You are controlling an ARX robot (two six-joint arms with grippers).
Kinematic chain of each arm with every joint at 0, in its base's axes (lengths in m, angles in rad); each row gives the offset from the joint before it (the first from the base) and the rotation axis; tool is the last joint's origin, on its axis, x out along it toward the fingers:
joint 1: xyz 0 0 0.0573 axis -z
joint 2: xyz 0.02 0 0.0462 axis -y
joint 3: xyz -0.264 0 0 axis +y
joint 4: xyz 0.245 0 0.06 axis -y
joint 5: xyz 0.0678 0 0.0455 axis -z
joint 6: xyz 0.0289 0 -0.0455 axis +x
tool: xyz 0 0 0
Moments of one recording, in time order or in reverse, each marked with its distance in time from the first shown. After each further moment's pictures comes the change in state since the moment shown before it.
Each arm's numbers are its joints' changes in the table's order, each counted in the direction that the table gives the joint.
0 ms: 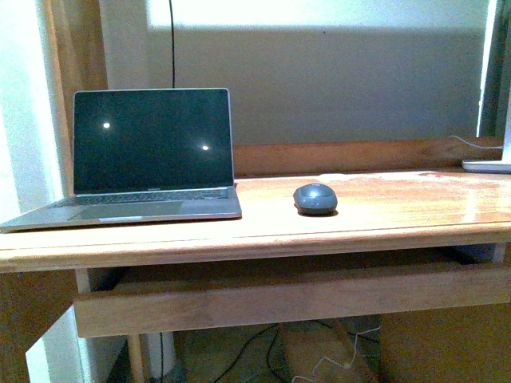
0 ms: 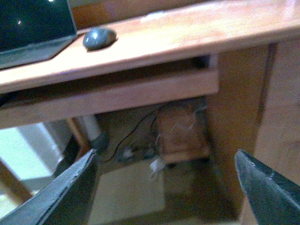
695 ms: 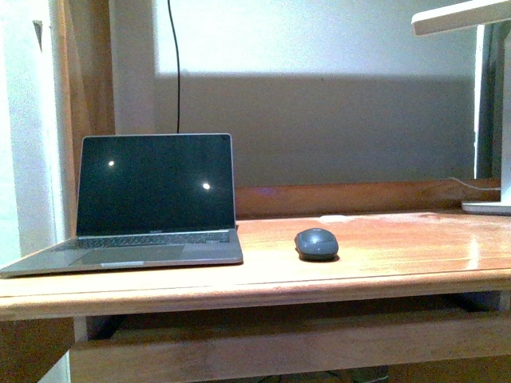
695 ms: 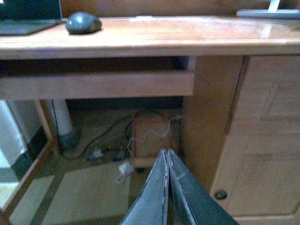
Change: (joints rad) left arm 0.000 0.000 0.000 0.000 0.000 0.000; right arm 0.184 0.214 0.112 -0.079 -0.179 -0.148
